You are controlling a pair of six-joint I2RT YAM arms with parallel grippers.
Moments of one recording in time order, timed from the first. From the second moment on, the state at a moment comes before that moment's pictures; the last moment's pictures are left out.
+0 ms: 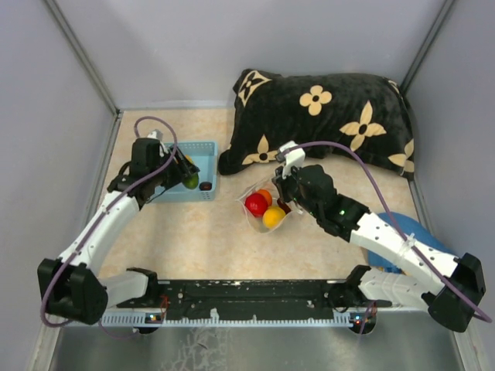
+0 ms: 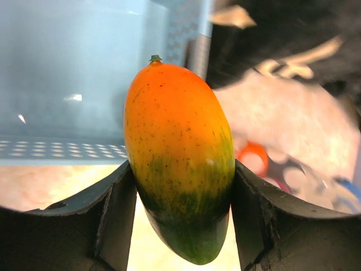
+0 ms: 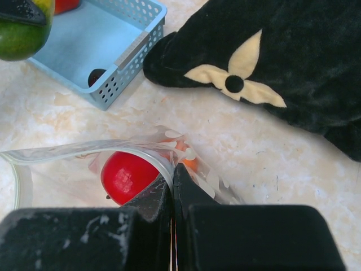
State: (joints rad) left arm -0.20 1.21 0.94 -0.41 0.08 -0.66; right arm 0.83 1.03 0.84 -0.14 0.22 0.07
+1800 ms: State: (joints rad) left arm -0.87 1.27 1.08 -0.43 0.22 -0.58; right arm 0.83 1.04 0.89 -0.11 0.12 0.02
